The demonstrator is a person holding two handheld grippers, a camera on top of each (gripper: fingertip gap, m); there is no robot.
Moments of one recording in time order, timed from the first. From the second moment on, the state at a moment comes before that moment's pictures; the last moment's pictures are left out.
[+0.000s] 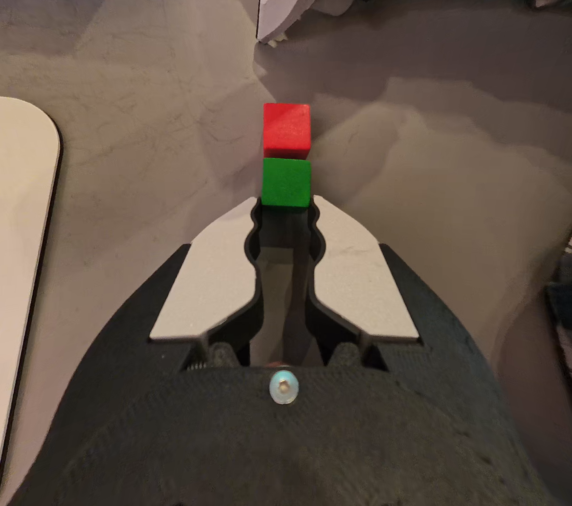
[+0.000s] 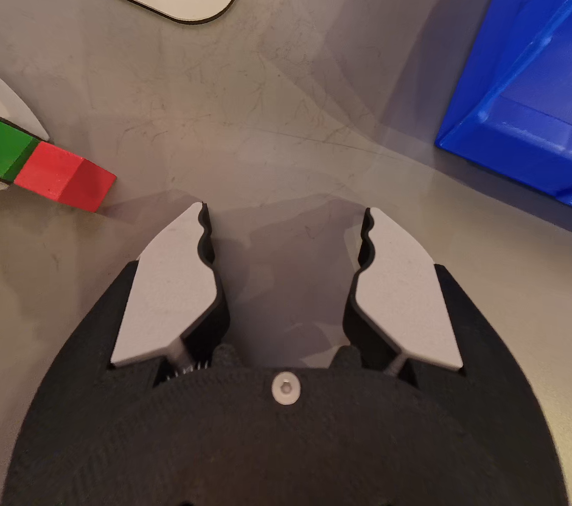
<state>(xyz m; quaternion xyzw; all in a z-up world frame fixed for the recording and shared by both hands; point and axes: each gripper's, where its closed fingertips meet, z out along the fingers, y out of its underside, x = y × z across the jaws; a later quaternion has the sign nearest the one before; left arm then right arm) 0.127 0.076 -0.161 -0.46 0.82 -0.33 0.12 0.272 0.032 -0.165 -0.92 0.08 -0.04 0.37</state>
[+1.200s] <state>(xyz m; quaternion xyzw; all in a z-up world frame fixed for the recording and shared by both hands) -0.055 0.454 -0.059 -0.62 0.74 -0.04 0.27 0.274 0.032 -0.165 -0.92 0.08 -0.04 0.38</state>
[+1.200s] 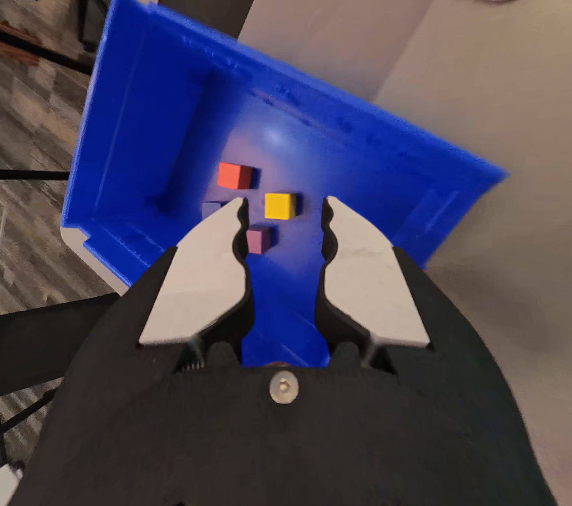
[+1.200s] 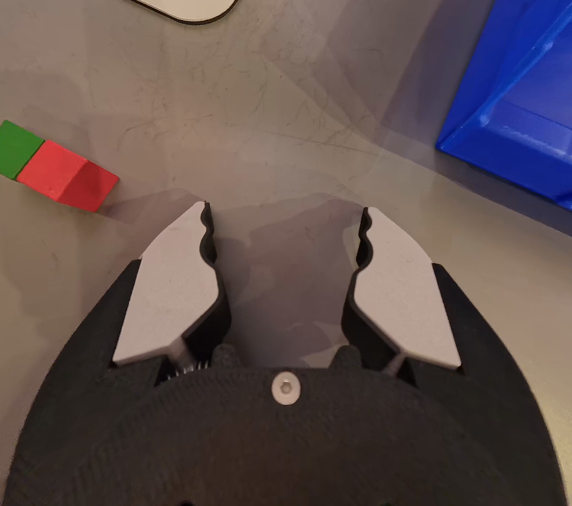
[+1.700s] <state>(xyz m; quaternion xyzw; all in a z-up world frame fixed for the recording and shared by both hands) -0.066 0.491 -0.161 -0.59 0.80 0.03 0.10 0.275 0.032 -0.165 -0.92 0.08 -0.04 0.38</state>
